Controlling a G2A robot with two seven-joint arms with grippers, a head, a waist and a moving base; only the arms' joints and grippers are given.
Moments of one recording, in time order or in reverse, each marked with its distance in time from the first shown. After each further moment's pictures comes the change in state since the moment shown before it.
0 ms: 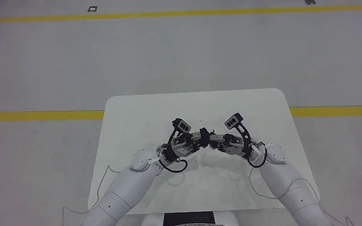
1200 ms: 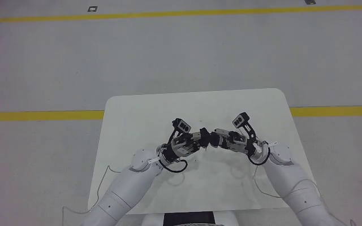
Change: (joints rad) left arm 0.000 0.000 0.000 0.000 0.000 0.000 0.000; right arm -0.017 0.017 0.080 0.018 -0.100 0.004 -0.088
